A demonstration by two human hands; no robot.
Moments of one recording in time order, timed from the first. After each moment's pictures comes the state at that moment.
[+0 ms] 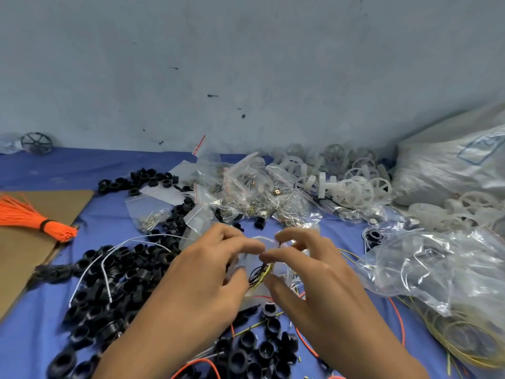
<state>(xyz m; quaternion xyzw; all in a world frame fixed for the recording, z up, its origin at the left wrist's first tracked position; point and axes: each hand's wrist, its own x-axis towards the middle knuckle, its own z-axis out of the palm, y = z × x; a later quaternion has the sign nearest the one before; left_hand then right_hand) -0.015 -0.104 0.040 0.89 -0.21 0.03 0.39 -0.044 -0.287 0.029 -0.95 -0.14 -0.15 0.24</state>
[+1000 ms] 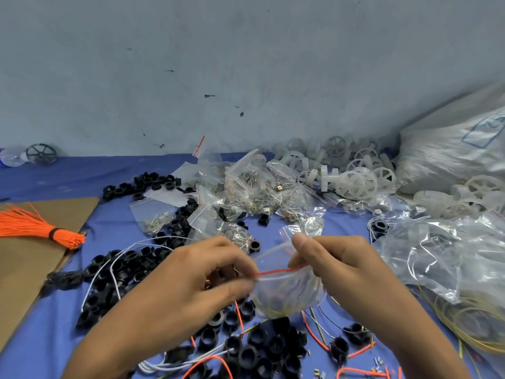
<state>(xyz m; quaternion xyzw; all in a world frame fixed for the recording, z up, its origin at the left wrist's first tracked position) -0.005 -0.073 0.046 0.86 -0.33 -0.04 0.39 -0.039 -0.310 0.037 -0.85 -0.05 -0.08 0.52</state>
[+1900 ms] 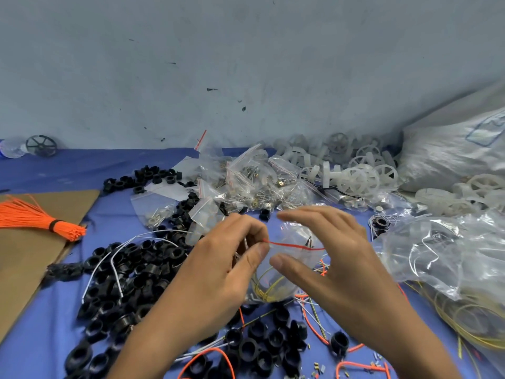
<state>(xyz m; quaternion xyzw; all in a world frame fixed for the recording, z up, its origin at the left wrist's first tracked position) -0.008 -0.106 0.033 0.84 -0.29 0.06 0.45 -0.040 -0.299 0.034 -0.92 -0.14 -0.21 0.31</state>
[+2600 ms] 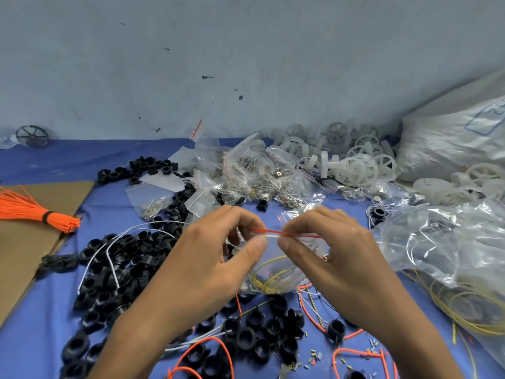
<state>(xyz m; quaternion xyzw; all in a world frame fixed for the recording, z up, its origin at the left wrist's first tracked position) -0.006 -0.100 0.029 0.84 -0.28 0.07 0.46 -0.038 -0.302 0.029 -0.90 -0.13 -0.21 0.35</state>
